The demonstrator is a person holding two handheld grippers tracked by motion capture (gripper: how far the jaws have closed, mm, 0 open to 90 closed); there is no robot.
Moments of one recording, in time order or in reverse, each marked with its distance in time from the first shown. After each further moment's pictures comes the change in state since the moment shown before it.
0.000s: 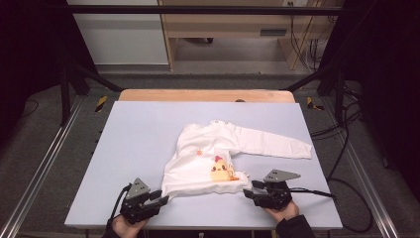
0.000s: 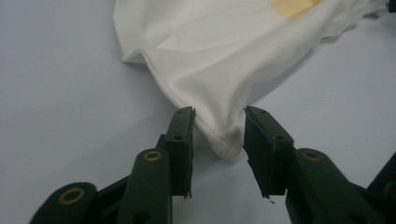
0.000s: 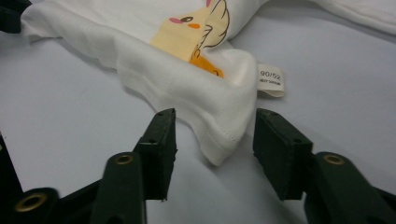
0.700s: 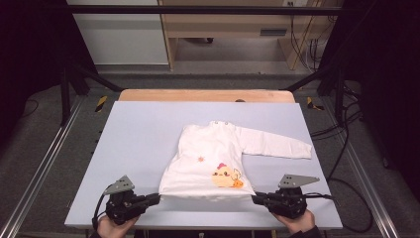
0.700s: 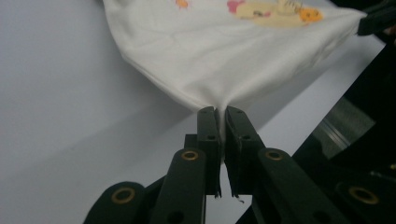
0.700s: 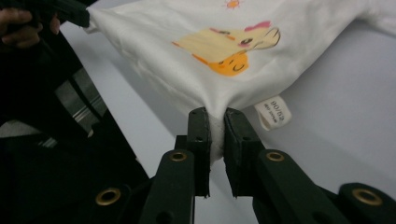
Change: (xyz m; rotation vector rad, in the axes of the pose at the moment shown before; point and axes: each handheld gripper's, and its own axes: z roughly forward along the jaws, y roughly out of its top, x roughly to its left) left arm 0.008 0.010 -0.037 0.019 -0.180 -0.060; right arm 0.014 0.003 -0.052 0.000 0.183 0.026
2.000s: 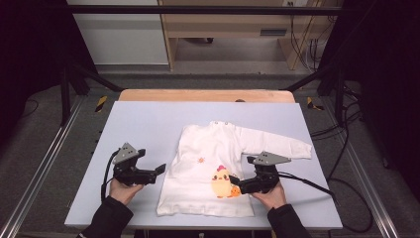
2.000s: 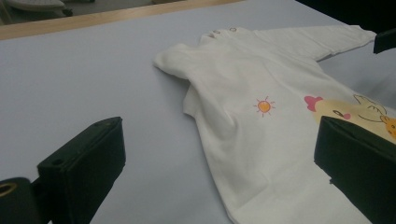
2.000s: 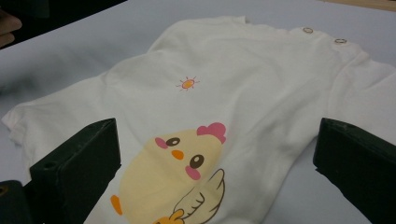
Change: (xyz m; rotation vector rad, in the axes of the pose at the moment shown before) left arm 0.054 0.067 0.022 -0.247 0.182 0.113; right arm -0.021 0.052 0.071 -0.174 -0.154 -0.124
